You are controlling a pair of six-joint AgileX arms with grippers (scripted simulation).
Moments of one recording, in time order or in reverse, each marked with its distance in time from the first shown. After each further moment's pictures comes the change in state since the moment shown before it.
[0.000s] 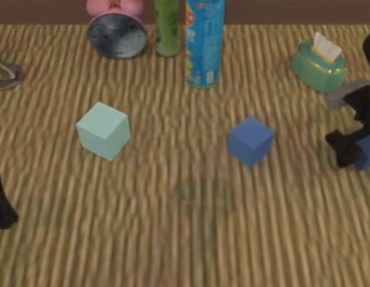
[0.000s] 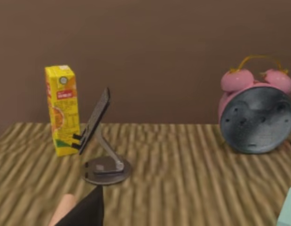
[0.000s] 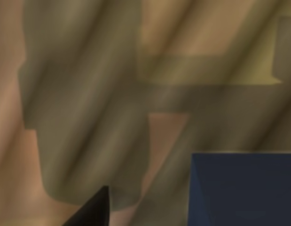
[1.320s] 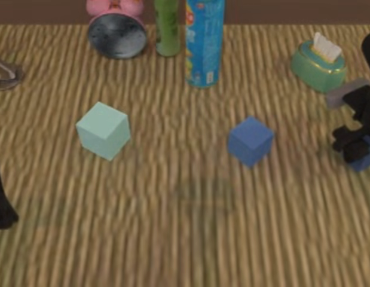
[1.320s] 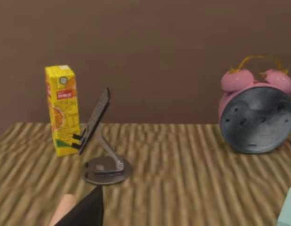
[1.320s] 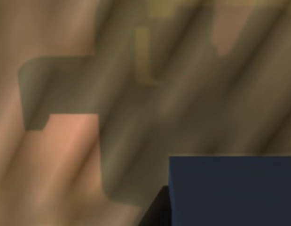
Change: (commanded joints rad) left arm 0.000 0.000 0.000 0.000 0.000 0.000; right arm 0.000 0.000 0.000 0.000 0.000 0.000
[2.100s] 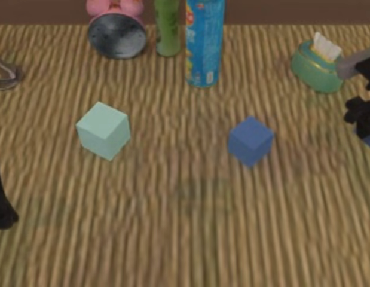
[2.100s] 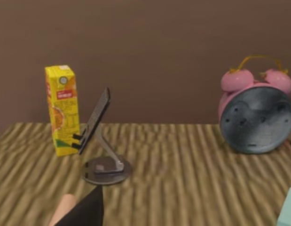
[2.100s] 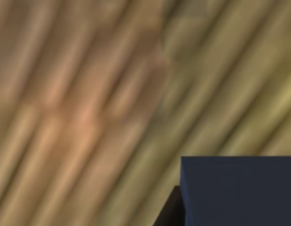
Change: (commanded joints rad) left arm 0.000 0.000 0.000 0.000 0.000 0.000; right arm 0.008 -0.126 0.160 -0.260 -0.013 0.007
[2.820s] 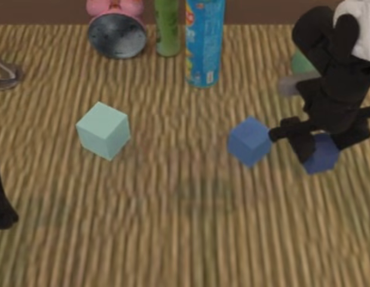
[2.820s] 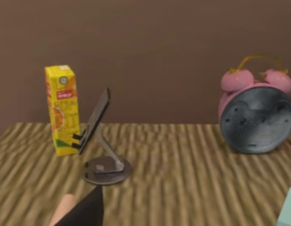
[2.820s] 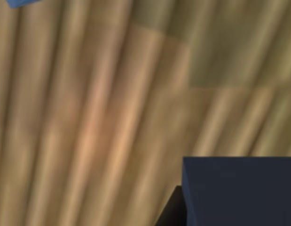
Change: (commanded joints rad) left arm 0.000 0.000 0.000 0.000 0.000 0.000; right arm 0.303 -0.109 -0.130 0.000 0.011 0.535
